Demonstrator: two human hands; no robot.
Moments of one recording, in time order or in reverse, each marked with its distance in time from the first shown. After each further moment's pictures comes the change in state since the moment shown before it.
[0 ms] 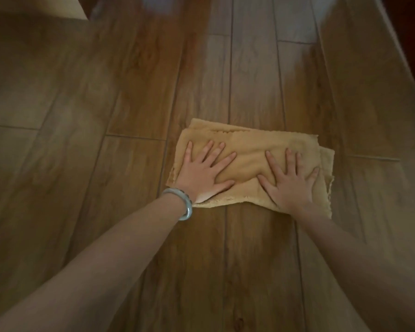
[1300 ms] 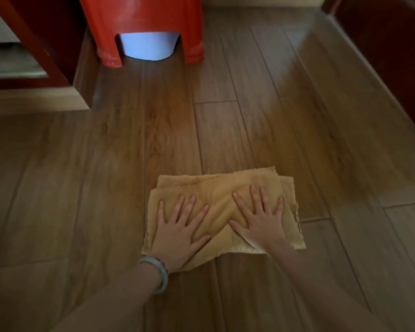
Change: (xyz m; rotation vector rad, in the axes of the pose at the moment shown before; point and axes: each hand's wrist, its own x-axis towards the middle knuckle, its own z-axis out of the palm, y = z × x) left_hand 0.016 -0.198 -0.014 -0.053 -0.045 0.083; right_hand 0.091 -0.173 -0.035 0.053 -0.038 -0.034
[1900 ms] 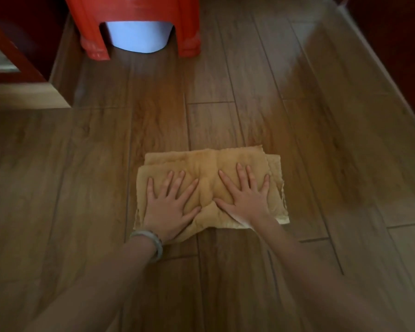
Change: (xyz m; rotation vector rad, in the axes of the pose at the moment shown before) left_hand 0.086 -0.018 -0.014 0.011 0.032 -0.116; right_hand 0.091 0.009 -0.029 0.014 -0.017 -0.056
